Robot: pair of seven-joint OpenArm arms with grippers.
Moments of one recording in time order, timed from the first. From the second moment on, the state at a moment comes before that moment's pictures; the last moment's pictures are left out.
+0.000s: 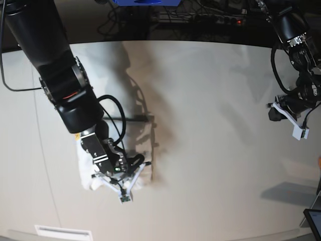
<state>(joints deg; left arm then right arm) 0.8 -25.8 -32.4 91.4 -40.2 -25.6 72.3 41.7 -1.2 -30.4 34.1 18.9 -4.1 -31.6</state>
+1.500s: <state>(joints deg) -11.3 0.9 11.7 82.2 -9.9 -30.4 30.4 7.4 13.4 -15.6 91.4 18.4 -11.8 -47.8</state>
